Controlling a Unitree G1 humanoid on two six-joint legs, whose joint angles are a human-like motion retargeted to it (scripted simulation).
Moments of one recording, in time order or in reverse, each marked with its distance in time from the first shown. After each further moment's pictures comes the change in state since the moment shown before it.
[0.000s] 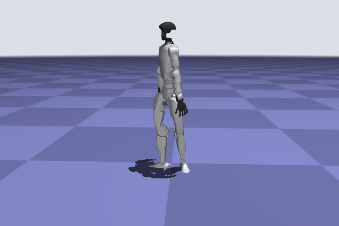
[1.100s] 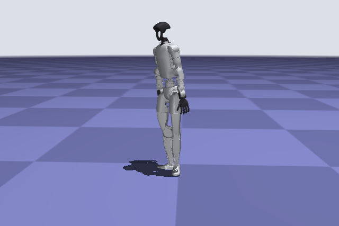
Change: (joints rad) left arm 0.003 -0.062 -0.125 -0.151 0.052 -0.117 0.068; right arm 0.038 0.072 0.050 -0.098 -0.039 -0.004 0.058; waist 0.214 -0.057 0.109; left_leg -0.220 -0.070 -0.233 0.061 -0.046 0.112; right_leg 0.096 -0.014 -0.029 -0.055 -0.096 0.001
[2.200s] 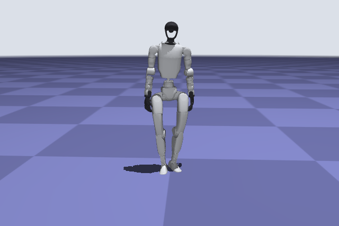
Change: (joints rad) left arm -0.015 0.075 0.047 0.157 0.022 0.053 -0.048; right arm 0.011 0.009 0.034 -0.089 -0.109 -0.073 0.029; waist -0.074 -0.038 -0.019; left_leg -0.022 -0.116 -0.709 0.043 0.080 0.039; right_leg -0.059 0.072 0.540 0.168 0.000 0.075
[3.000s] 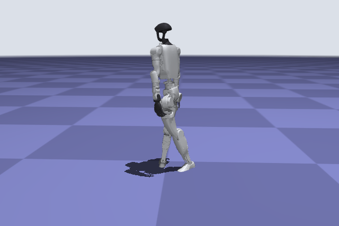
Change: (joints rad) left arm -0.064 -0.052 -0.017 0.003 -0.011 0.034 -0.031; right arm -0.102 -0.057 -0.048 -0.016 0.116 0.042 -0.056; waist -0.125 0.185 -0.035; left_leg 0.228 0.081 0.911 -0.110 -0.199 -0.216; right_leg -0.115 -0.011 -0.946 -0.041 -0.136 -0.050
